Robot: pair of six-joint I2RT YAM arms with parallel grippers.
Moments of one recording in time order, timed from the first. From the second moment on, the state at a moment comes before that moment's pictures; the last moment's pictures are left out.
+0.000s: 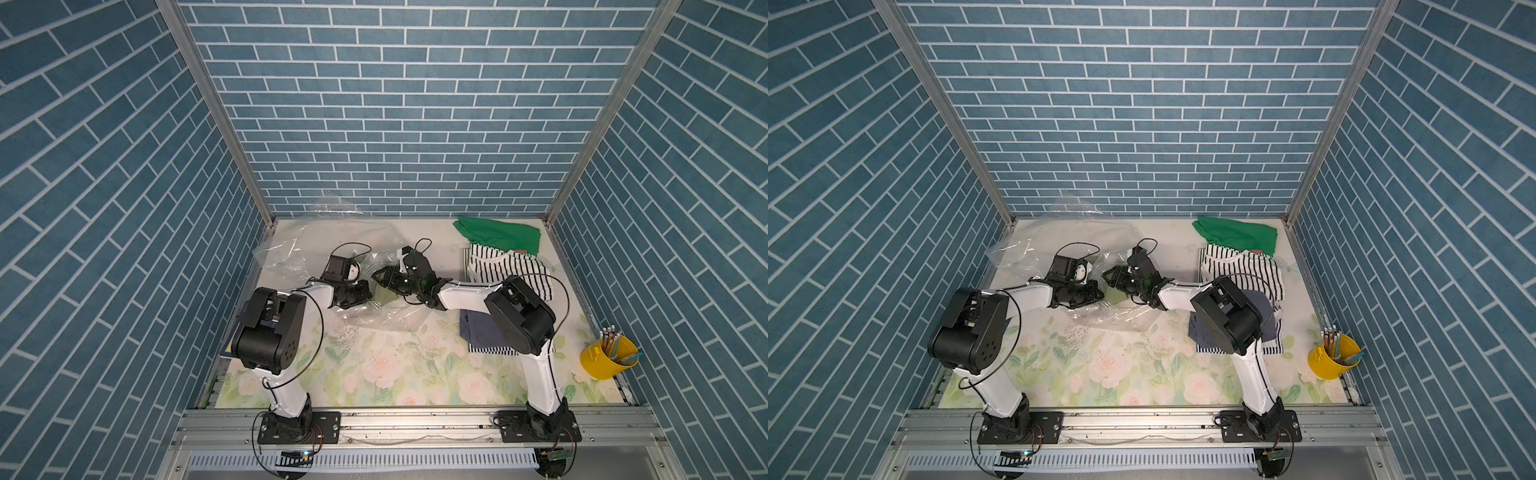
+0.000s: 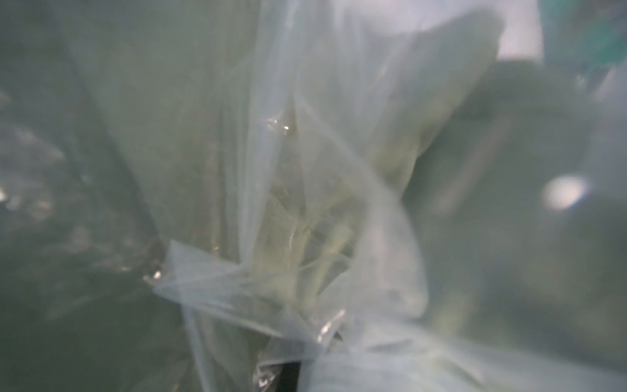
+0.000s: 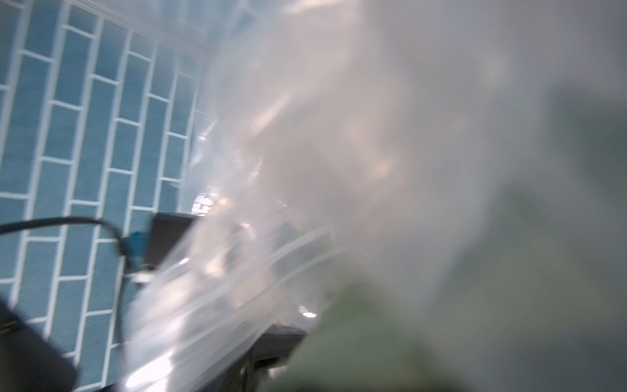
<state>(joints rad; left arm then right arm) -0.24 1.77 0.91 -0.13 0.39 -0.45 0.82 2.10 1.30 0.35 -0.24 0.98</state>
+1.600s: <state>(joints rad) -0.25 1.67 0.93 -0.21 0.26 -0.42 0.83 1.93 1.09 0.21 -0.09 0.90</state>
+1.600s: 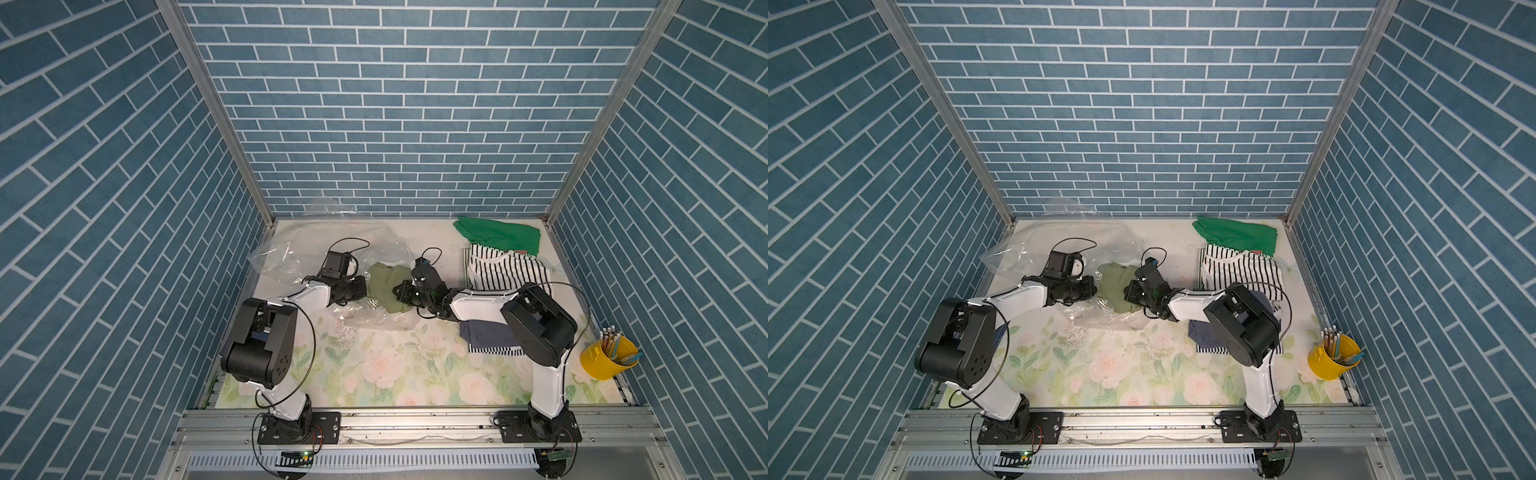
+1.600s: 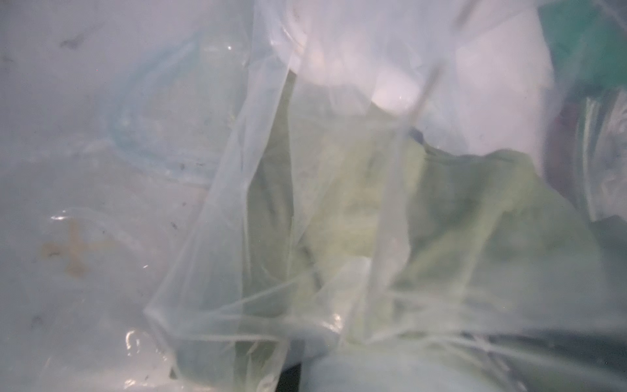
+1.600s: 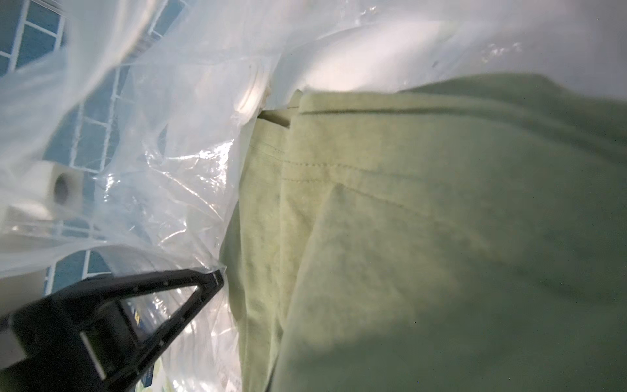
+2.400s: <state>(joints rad) -0.23 1.76 1.01 -0.22 0.20 -0.48 0.59 1.47 1.11 -0.36 -0.10 0.70</state>
